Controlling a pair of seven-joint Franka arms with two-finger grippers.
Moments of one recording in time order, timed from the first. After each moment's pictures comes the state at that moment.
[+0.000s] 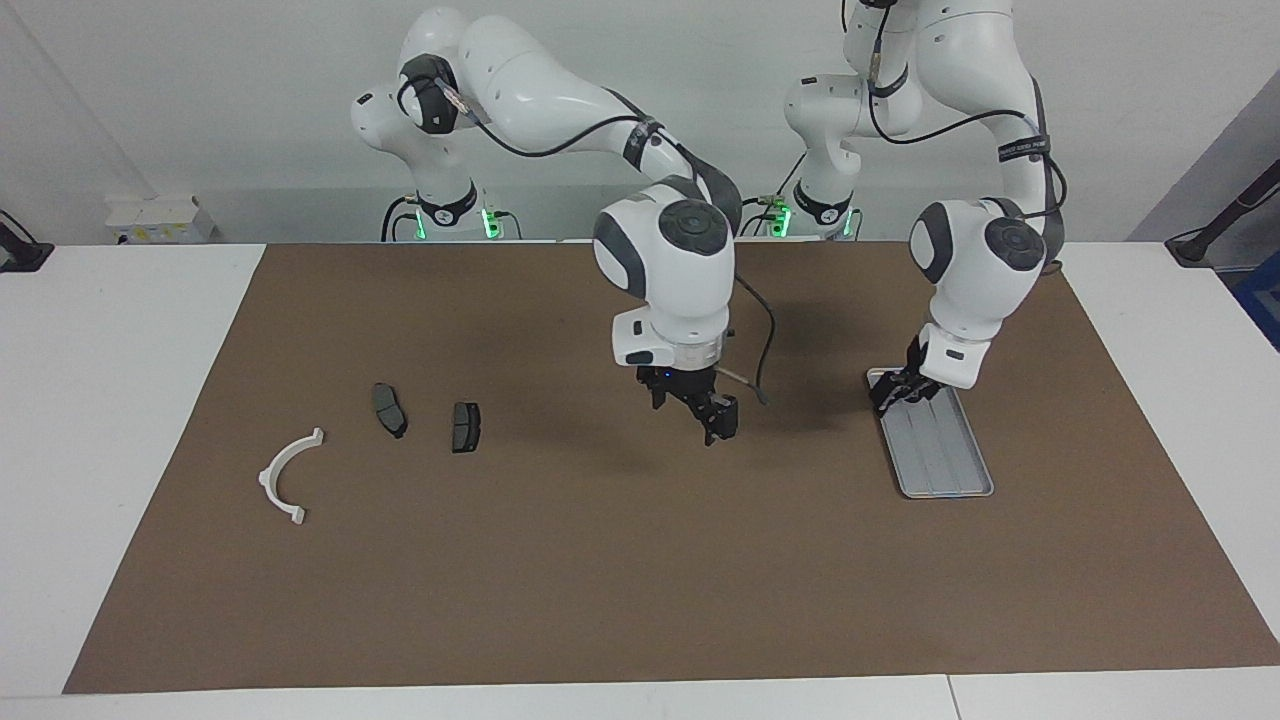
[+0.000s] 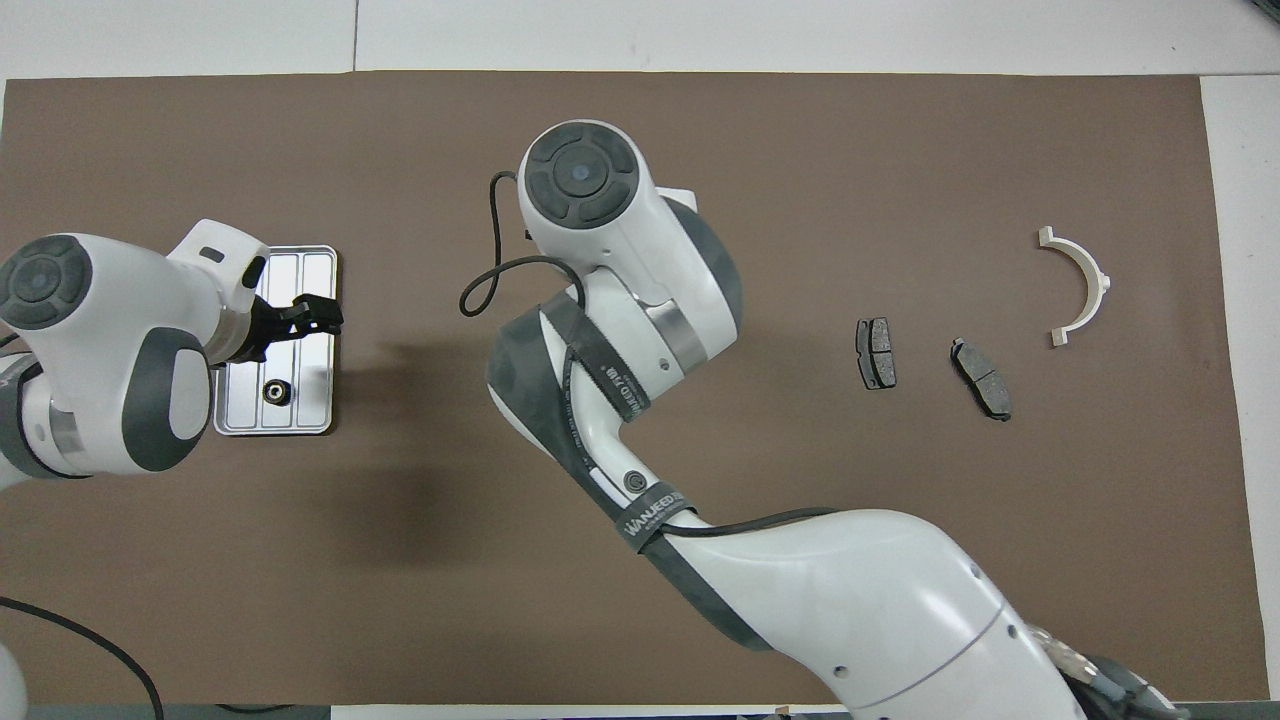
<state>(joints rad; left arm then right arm) -0.21 0.15 0.04 -2.08 -0.05 2.30 -0.47 0.62 0.68 -0.12 -1.02 0.06 1.81 1.19</state>
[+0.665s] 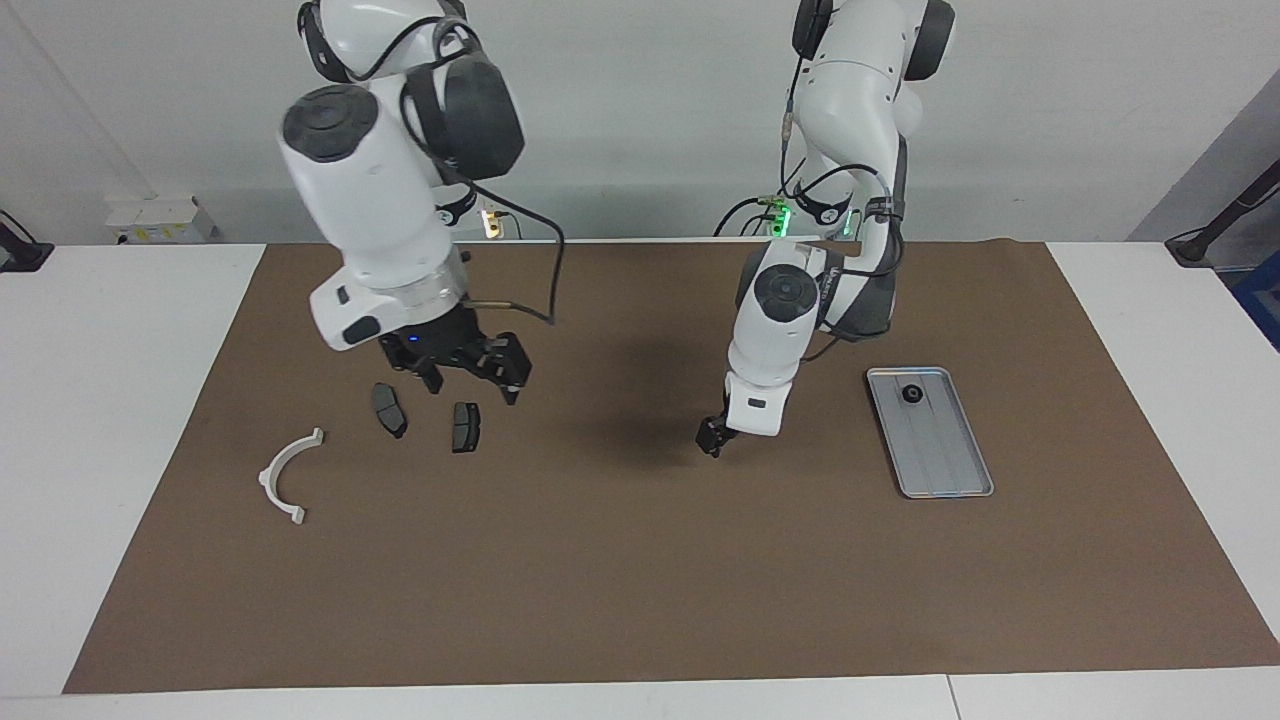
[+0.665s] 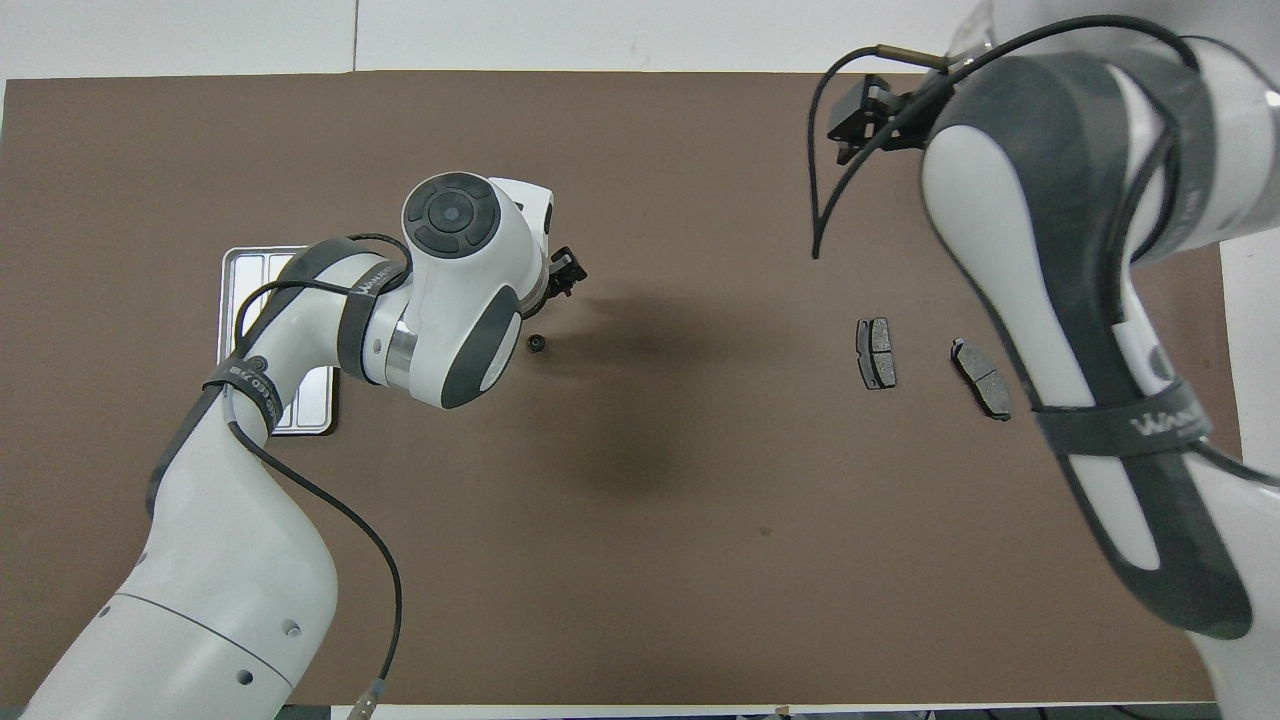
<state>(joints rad) -0.54 0.49 0.04 -1.69 -0.04 2.18 -0.95 0.26 0.49 -0.13 -1.03 0.16 1.55 0.38</state>
